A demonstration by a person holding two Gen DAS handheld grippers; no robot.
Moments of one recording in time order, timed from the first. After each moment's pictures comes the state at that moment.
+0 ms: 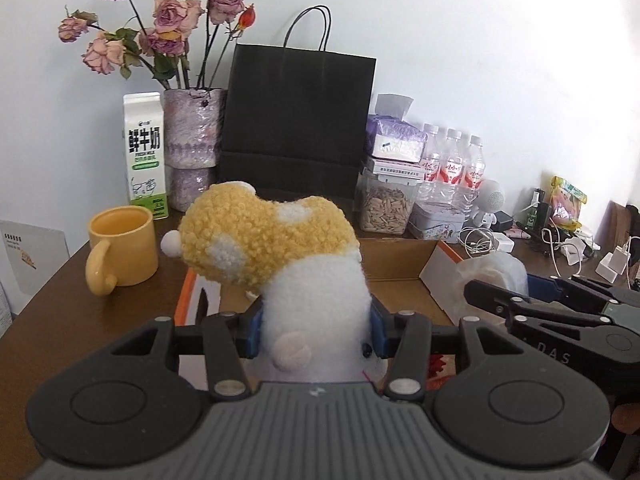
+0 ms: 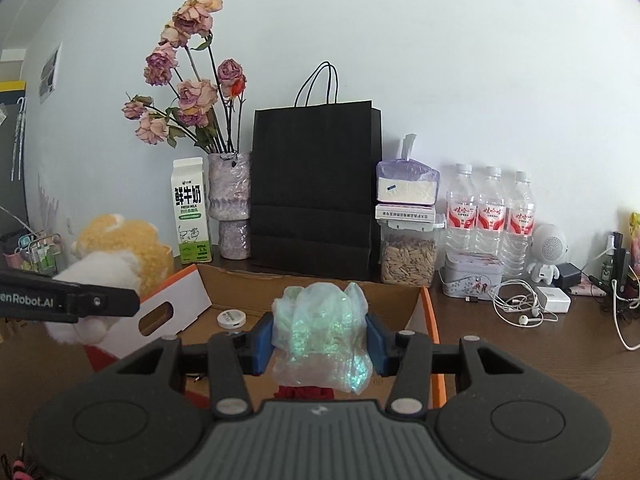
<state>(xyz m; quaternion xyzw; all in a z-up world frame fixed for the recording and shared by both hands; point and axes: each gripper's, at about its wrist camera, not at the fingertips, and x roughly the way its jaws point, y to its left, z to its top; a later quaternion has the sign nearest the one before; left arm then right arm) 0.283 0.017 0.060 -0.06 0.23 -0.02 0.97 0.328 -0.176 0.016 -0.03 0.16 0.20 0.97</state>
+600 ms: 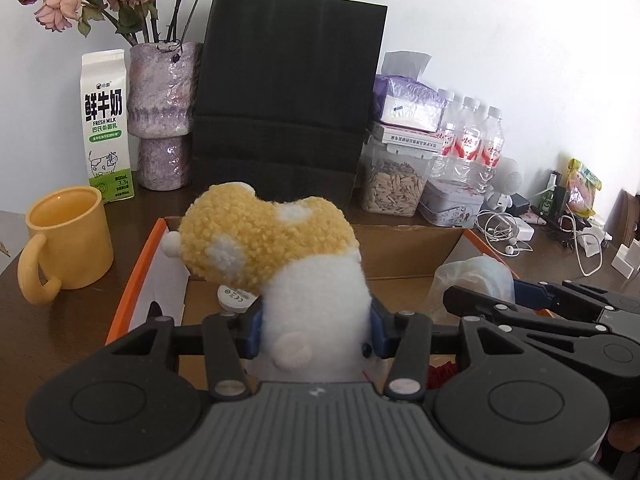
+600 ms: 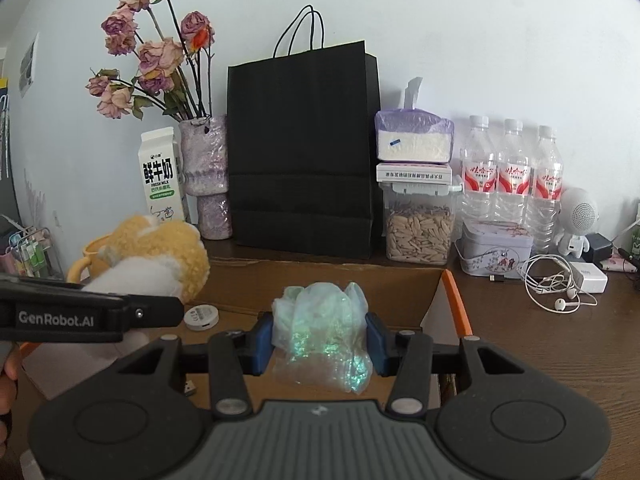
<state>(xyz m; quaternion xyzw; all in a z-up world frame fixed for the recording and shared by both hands) 0.369 0.022 0.024 -0.06 0.27 -0.03 0.96 0.405 -0.162 -0.019 -0.01 0.21 0.20 0.96</state>
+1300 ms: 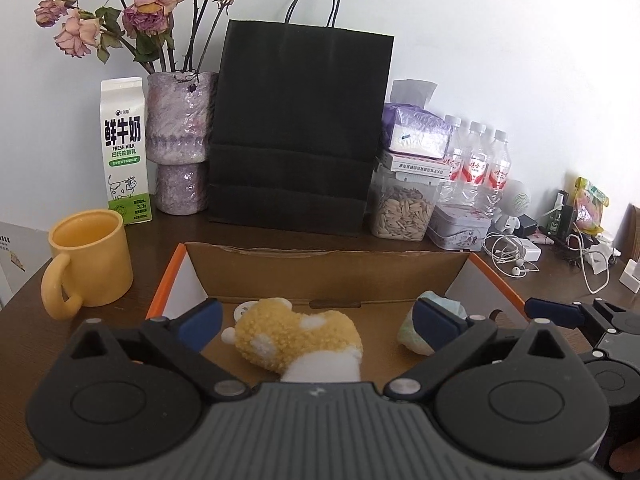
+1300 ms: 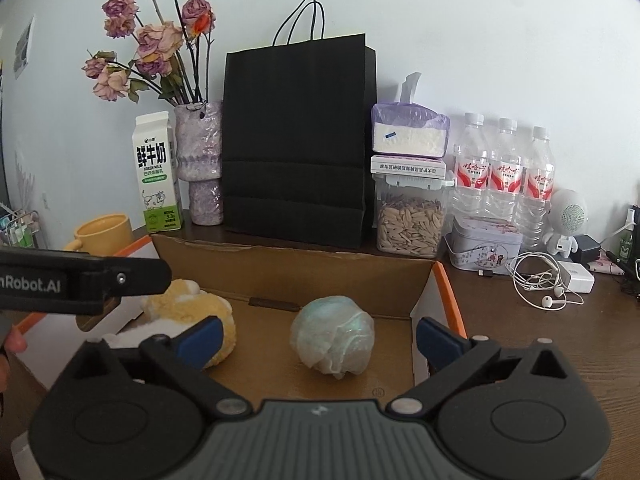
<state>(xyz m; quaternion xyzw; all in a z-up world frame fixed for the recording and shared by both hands) 0.353 0.020 0.039 -0.06 0.23 -0.01 0.97 0.393 -0.155 -0.015 -0.04 0.22 0.18 0.96</state>
